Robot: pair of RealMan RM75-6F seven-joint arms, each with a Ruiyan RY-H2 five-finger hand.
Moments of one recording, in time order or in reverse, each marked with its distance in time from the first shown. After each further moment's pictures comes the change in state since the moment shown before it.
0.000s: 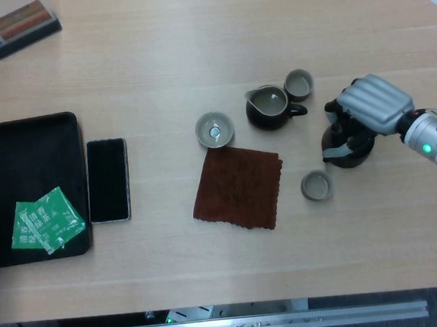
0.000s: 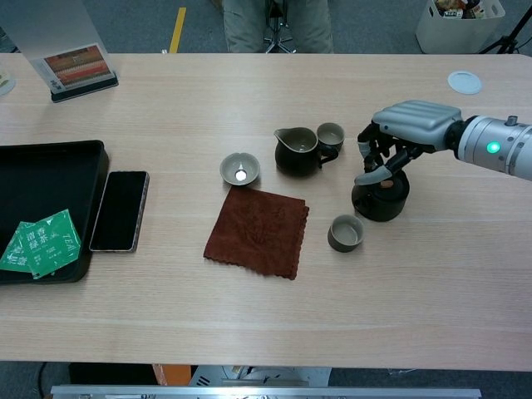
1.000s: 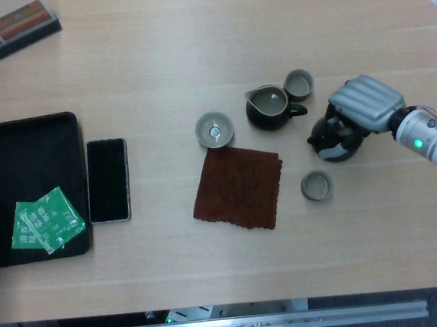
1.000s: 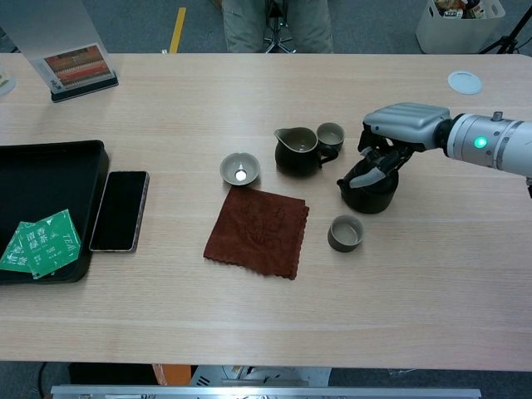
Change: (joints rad) left arm 0.005 -0.003 -0.001 0.007 -0.011 -0.001 -0.003; right arm 0.043 -0.012 0.005 0.015 0.015 -0.069 0.040
